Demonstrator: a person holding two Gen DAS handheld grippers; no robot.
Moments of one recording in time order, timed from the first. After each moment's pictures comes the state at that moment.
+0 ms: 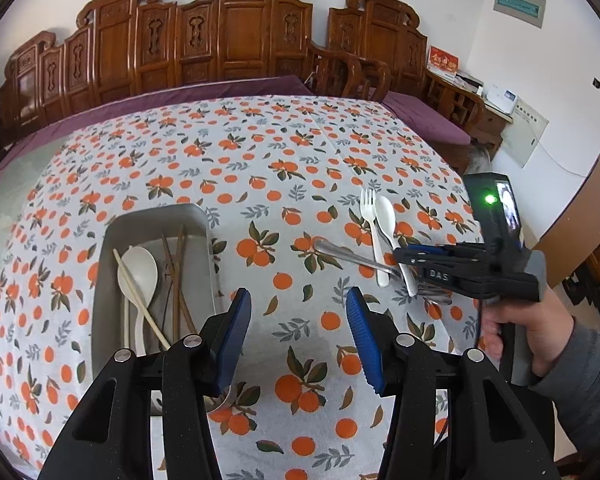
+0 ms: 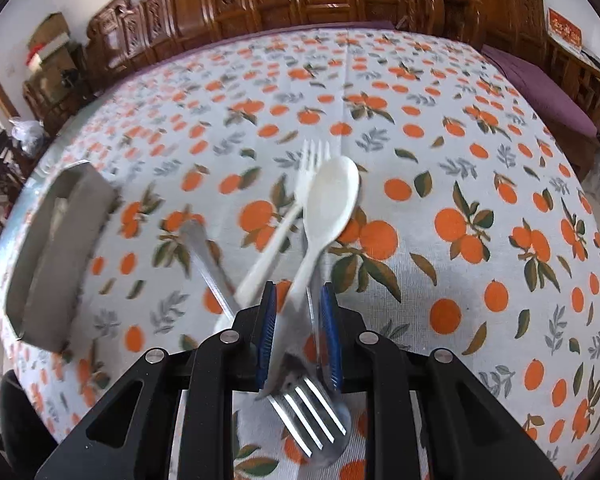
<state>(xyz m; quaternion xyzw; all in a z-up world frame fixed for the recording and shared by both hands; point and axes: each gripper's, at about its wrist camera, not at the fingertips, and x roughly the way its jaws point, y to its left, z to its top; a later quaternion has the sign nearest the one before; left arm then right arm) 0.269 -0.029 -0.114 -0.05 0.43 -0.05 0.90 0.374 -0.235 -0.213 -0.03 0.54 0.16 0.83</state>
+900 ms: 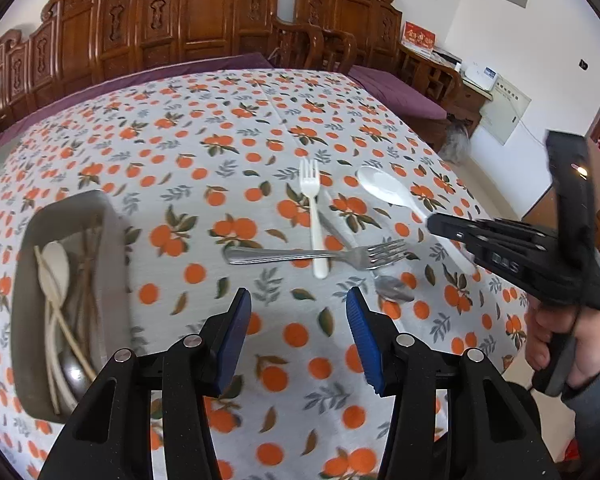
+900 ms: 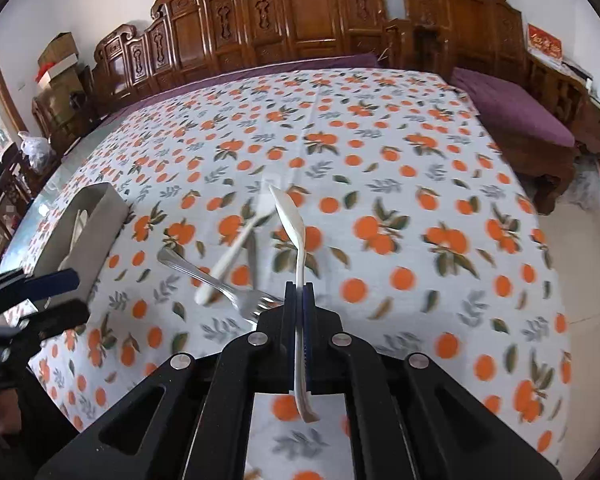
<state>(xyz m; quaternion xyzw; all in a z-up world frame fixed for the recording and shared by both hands) 0.301 -0.100 -0.146 -0.05 0.46 -0.10 0.88 0.332 -0.305 -0.159 -0.02 0.48 0.16 0.86</state>
